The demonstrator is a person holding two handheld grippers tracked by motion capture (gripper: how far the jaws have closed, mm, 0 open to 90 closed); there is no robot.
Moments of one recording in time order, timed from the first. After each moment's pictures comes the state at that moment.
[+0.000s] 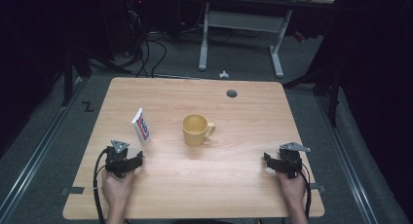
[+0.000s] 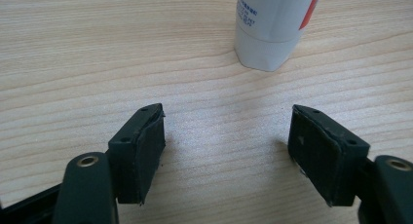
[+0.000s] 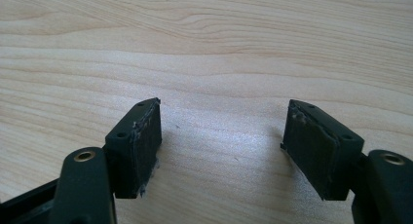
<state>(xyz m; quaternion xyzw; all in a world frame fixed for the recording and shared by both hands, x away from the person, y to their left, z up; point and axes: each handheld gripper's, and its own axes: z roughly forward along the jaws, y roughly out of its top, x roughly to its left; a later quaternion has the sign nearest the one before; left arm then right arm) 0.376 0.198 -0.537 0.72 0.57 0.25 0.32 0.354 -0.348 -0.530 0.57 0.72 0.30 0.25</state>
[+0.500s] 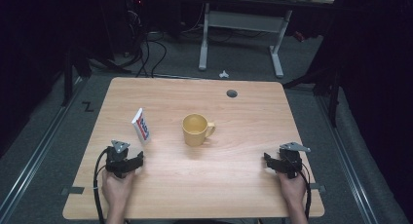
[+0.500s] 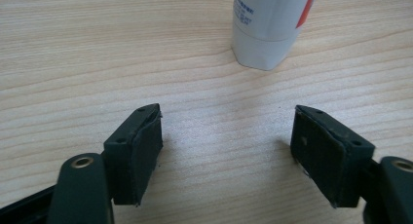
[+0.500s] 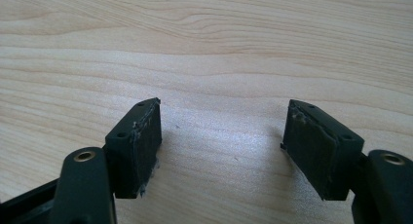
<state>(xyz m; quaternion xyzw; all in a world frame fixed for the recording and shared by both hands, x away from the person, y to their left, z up) 0.375 0.196 -0.537 0.72 0.56 0.24 0.32 0.354 -0.348 -0.530 0.57 0.72 0.30 0.25</state>
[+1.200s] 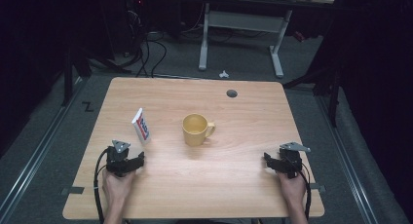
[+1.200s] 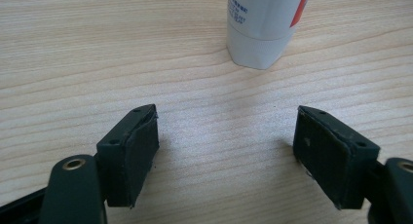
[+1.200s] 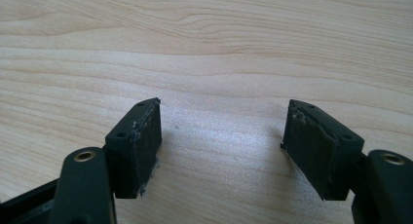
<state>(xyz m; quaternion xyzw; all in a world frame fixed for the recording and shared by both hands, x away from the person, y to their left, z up) 0.376 0.196 -0.536 0.72 0.56 0.24 0.32 0.354 -0.348 -0.530 0.57 0.72 0.30 0.25</state>
